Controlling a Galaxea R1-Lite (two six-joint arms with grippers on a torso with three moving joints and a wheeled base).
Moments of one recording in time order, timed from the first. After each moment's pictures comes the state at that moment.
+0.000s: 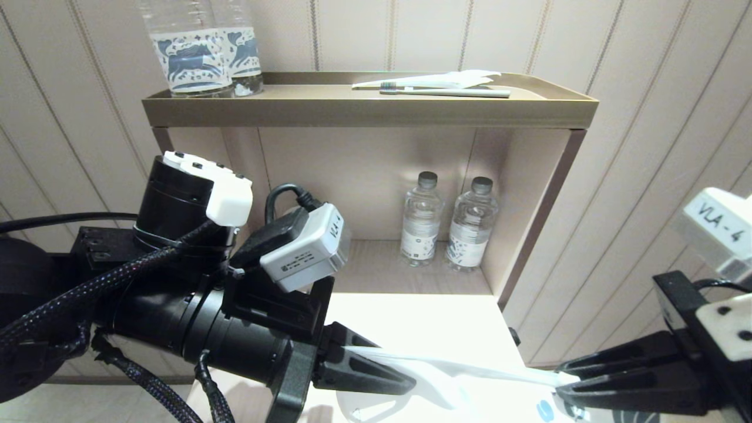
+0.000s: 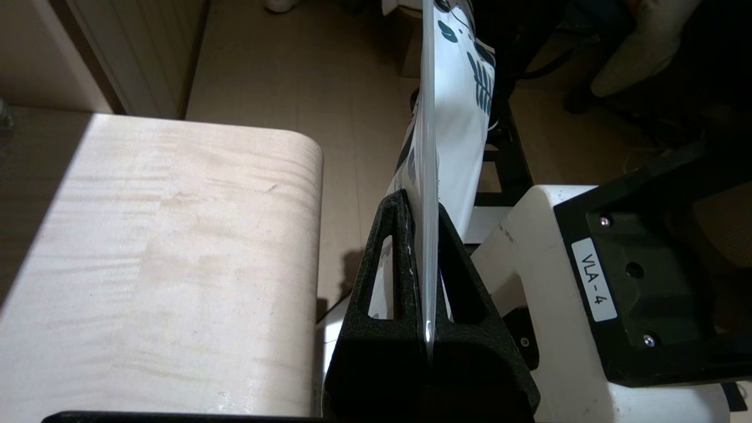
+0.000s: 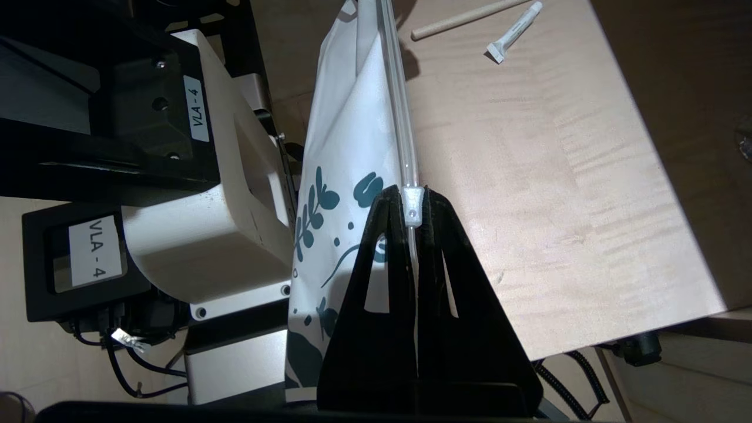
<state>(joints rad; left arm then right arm) -0.78 1.55 -0.96 -0.07 -0.86 0.32 0.63 1.19 -1.12 0.54 0.50 -0.38</state>
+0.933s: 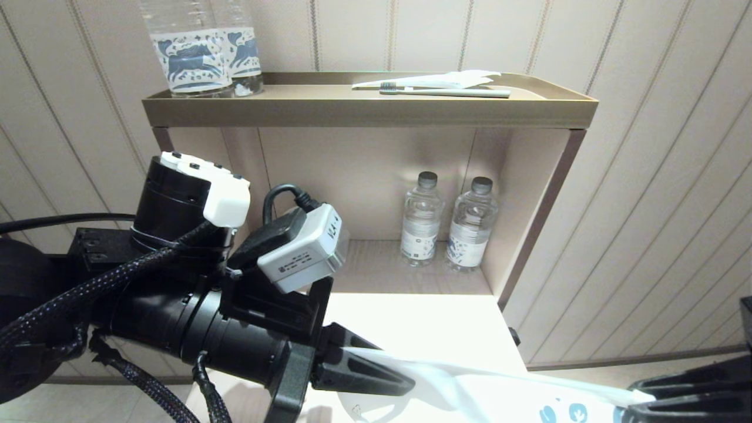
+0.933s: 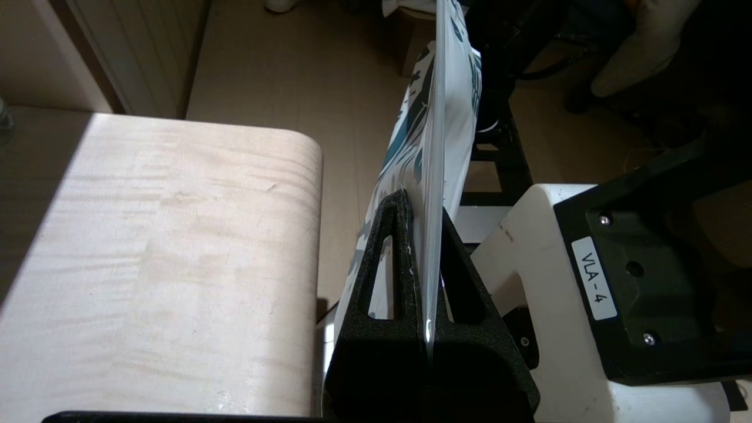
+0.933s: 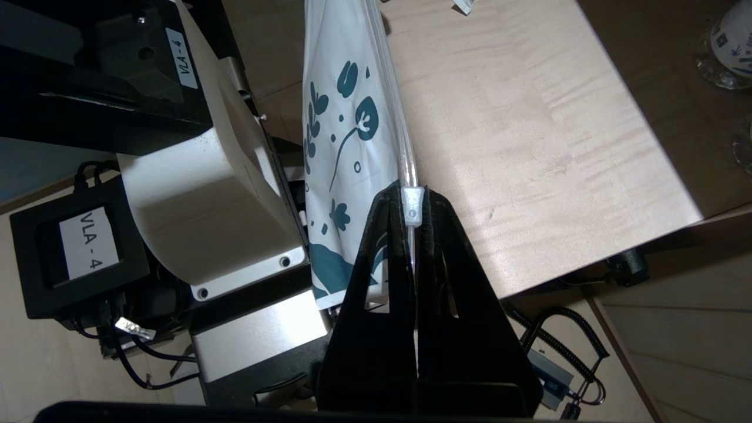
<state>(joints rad) -0.78 1.55 -0.95 -0.08 -0.86 0.32 0.52 1.05 -1.06 0.62 0.50 -0.38</state>
